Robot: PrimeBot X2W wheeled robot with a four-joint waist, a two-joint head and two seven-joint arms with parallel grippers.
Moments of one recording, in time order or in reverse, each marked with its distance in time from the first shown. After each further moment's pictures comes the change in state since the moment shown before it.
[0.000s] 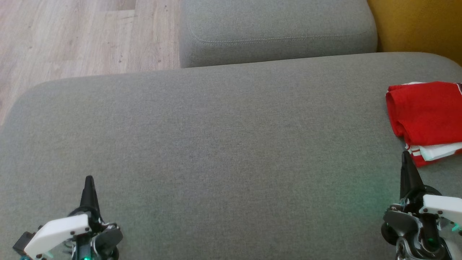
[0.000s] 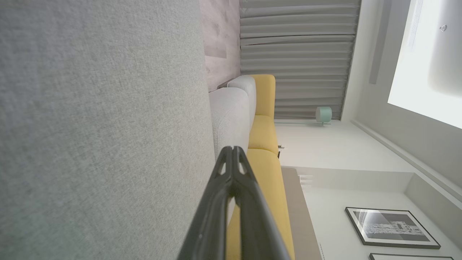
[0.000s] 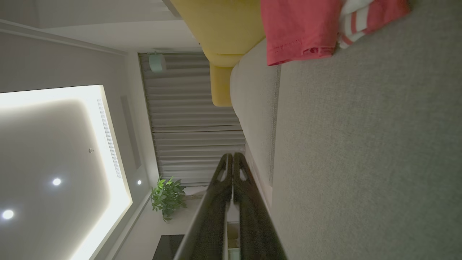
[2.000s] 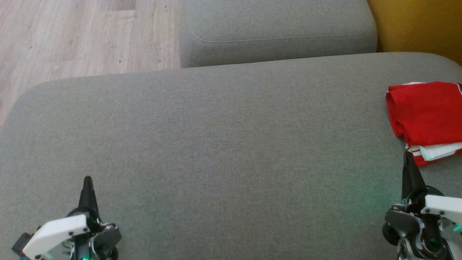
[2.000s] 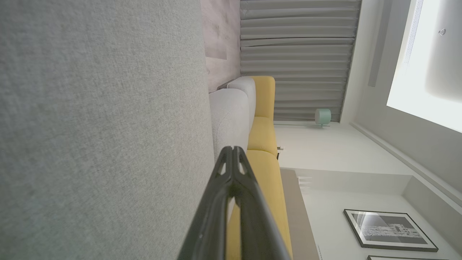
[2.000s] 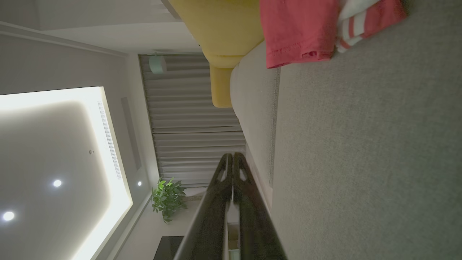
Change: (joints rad) left arm -0.001 -0.011 0.025 0.001 0.005 0.000 0.014; right arm 0.000 0.004 -0.018 0.002 -0.003 0.000 0.013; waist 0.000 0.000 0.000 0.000
